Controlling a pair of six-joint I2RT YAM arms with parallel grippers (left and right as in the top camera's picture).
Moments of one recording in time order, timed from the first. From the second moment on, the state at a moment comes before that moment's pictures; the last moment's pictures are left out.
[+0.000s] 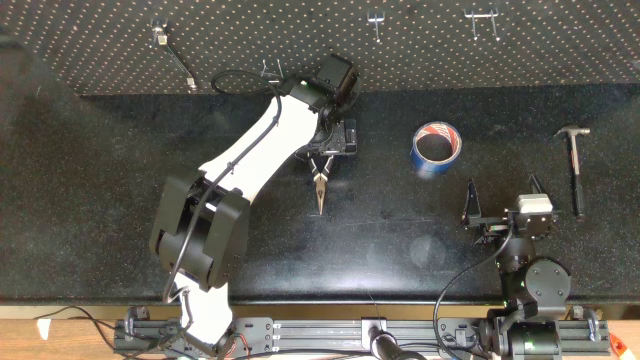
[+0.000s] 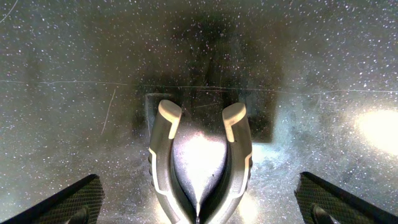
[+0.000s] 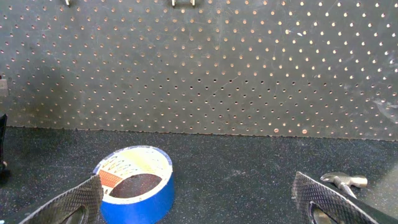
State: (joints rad) left arm -0.50 2.02 1.55 -0.99 -0.06 -0.56; right arm -0.01 0.01 0.01 -0.07 -0.06 -0.03
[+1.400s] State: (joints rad) left arm -0.49 2.05 1.49 -0.93 0.00 -0.56; right arm -0.01 0.01 0.01 -0.07 -0.06 -0.03
